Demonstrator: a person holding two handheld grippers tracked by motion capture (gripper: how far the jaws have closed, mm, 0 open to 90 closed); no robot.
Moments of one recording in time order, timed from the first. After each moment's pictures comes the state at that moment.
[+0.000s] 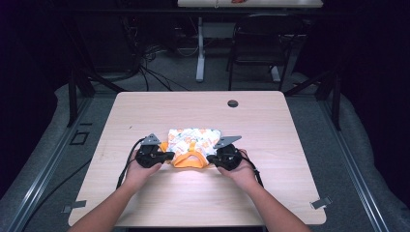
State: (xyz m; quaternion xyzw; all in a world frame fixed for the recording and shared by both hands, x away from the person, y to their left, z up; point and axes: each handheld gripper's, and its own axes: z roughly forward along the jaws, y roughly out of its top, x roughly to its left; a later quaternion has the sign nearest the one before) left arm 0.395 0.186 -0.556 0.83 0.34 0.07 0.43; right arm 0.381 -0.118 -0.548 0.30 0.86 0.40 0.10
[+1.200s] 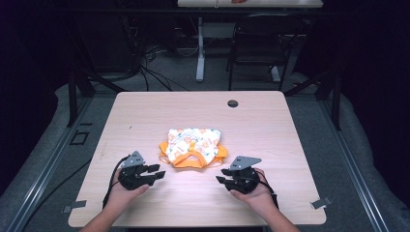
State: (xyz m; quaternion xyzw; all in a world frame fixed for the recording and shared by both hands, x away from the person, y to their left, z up) left arm 0.322 0.217 -0.550 0.82 0.35 0.09 0.44; right arm 0.304 -0.154 -0.537 0.30 0.85 0.41 0.12
